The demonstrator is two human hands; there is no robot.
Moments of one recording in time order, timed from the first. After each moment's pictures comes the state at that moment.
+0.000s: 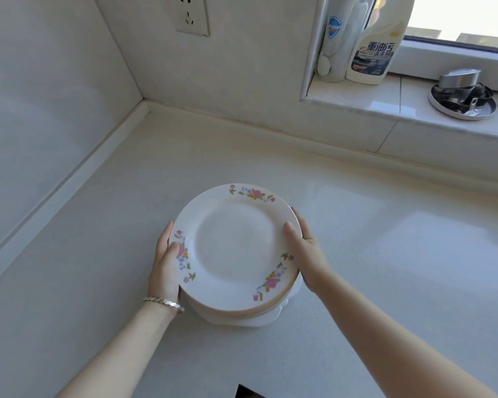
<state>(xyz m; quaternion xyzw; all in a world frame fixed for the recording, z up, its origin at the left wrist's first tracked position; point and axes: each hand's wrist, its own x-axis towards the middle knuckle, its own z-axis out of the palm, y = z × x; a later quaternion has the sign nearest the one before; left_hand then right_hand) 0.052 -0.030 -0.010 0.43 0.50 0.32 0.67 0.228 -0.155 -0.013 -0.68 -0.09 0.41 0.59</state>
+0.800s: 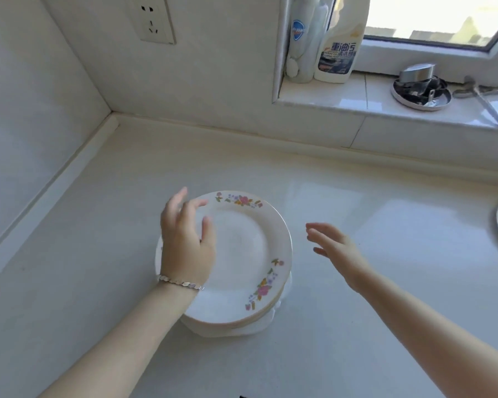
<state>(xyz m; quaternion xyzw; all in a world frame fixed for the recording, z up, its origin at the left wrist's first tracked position) 0.107 -0.040 0.044 0.82 0.38 0.29 0.31 0.269 -0.211 0.000 -0.76 -0.10 0.37 0.53</state>
